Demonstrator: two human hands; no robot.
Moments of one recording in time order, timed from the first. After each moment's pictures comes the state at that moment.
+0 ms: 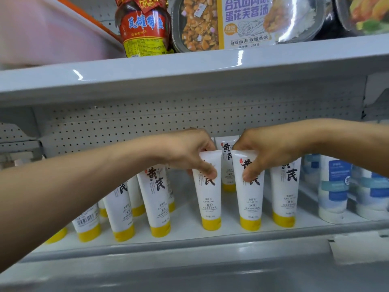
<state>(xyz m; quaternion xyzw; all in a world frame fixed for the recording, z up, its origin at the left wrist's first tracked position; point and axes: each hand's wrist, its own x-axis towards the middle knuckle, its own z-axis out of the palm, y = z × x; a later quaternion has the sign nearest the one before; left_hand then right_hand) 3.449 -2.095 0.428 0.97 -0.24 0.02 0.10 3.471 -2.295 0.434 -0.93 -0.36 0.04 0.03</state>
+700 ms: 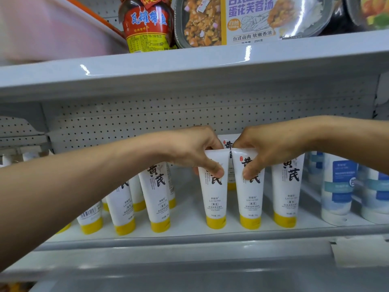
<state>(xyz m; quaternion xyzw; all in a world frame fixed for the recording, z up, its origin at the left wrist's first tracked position) 3.442 -2.106 0.427 0.96 -0.24 0.01 0.13 3.476 -2.295 0.434 -0.92 -0.38 0.05 0.03</state>
